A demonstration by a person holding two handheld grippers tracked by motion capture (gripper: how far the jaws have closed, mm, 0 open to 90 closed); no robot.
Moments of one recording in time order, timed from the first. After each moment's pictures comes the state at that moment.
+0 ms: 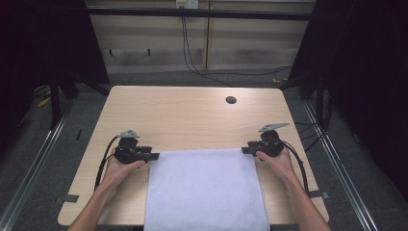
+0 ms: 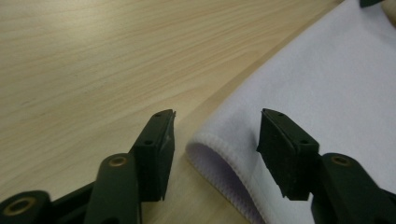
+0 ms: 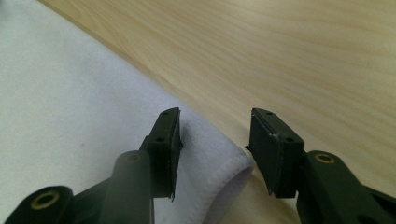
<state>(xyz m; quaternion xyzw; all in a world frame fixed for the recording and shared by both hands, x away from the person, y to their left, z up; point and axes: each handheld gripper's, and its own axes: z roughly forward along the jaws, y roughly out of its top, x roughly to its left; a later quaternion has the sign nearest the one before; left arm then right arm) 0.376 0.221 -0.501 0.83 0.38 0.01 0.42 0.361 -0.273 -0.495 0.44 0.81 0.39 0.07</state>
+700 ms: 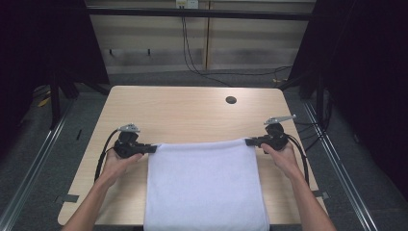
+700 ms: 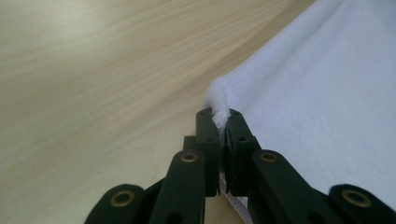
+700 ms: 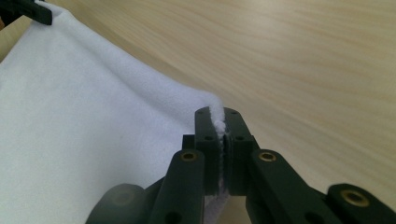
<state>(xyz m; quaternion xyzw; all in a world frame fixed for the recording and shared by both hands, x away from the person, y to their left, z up) 0.390 0.218 -0.467 0.83 0.35 0.01 0.43 0.367 -0.281 -0.465 0.43 0.80 0.42 0.04</state>
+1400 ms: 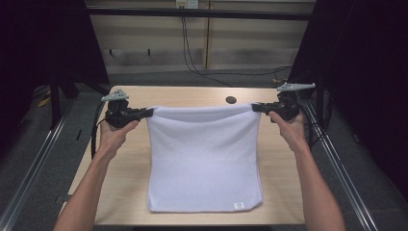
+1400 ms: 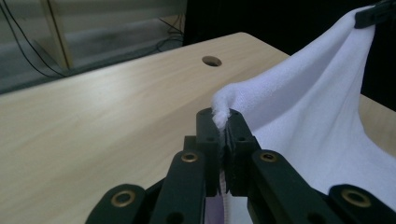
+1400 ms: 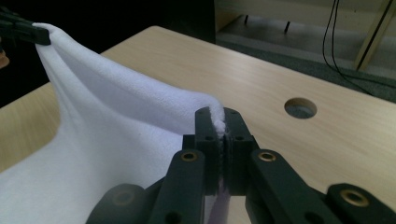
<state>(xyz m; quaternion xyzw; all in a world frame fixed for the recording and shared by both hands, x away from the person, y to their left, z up) 0.414 0.221 -0.380 0.77 0.34 0.11 0.53 0.396 -0.289 -0.364 0.41 0.76 0.49 0.14</state>
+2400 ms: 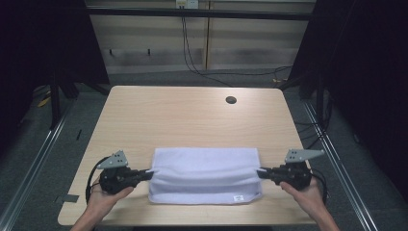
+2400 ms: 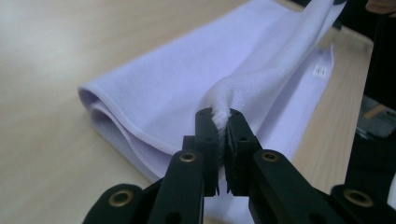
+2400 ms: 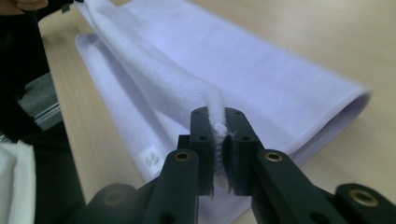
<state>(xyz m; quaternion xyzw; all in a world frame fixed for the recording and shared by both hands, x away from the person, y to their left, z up) 0.264 0.229 -0.454 0.83 0.29 0.03 0.47 0.231 -0.290 -0.445 0.36 0.81 0.46 0.06</state>
